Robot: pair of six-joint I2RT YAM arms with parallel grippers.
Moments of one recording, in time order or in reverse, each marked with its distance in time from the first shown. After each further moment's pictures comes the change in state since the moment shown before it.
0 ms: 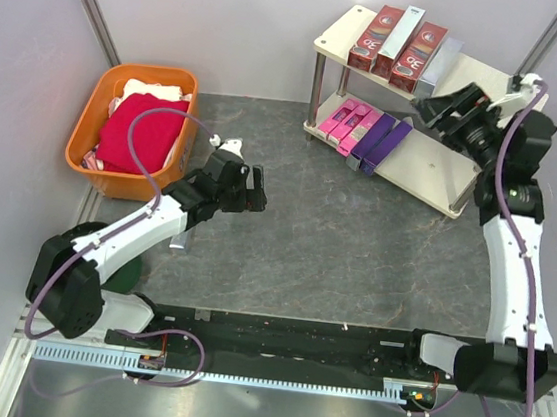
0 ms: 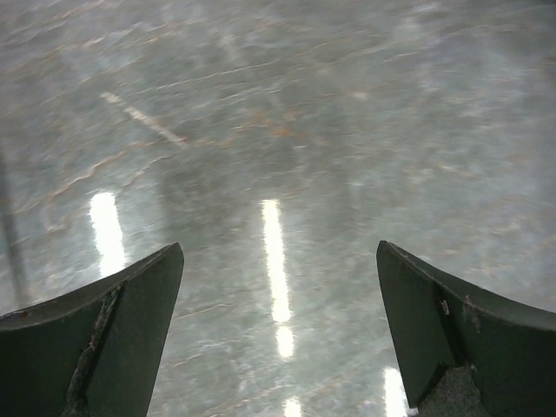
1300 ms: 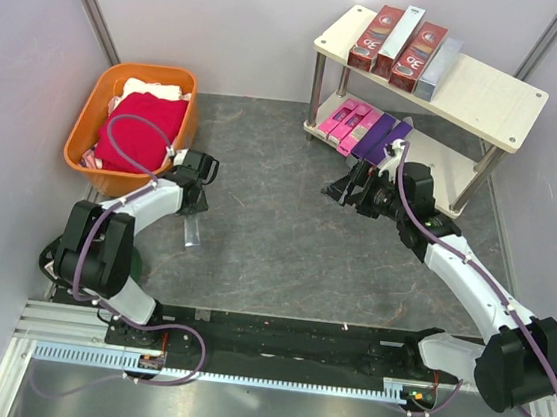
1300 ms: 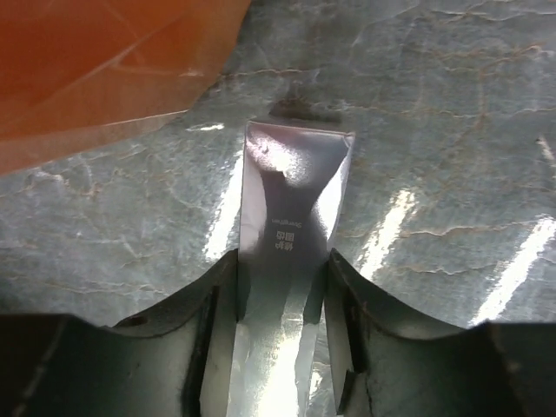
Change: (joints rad) left arm 0.330 0.250 -0.069 -0.064 -0.250 0.029; right arm 0.467 -0.050 -0.523 0.093 0.134 -0.014
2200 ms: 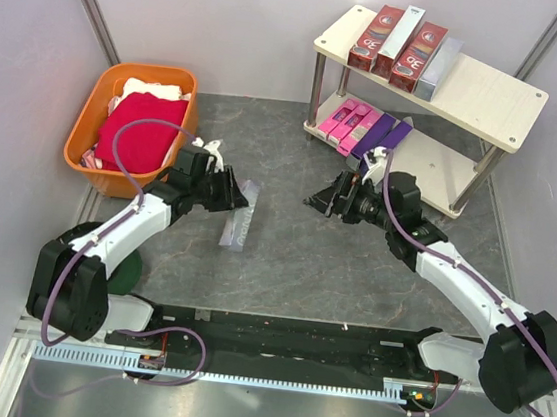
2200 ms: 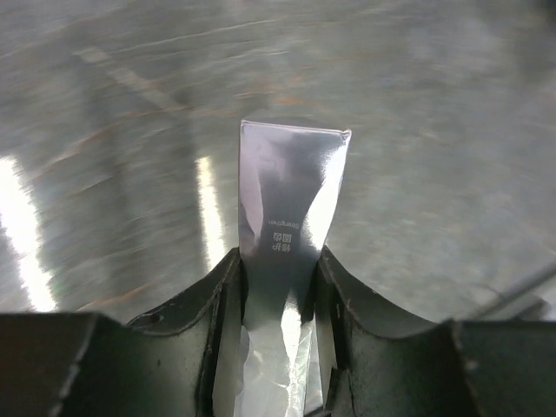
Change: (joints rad) left arm -0.072 -0.253 -0.039 0.130 0.658 0.018; right arm 0.095 0.000 -0.072 0.155 -0.063 0.024
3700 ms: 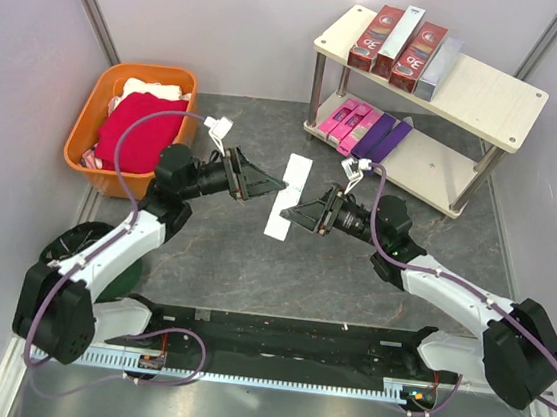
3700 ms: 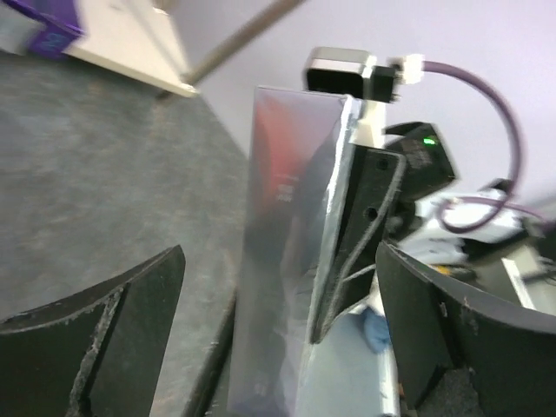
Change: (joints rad) left arm -0.065 -0.098 -0.107 0.861 0.568 -0.487; right arm 0.183 0.019 -0.171 0.635 -0.146 0.223
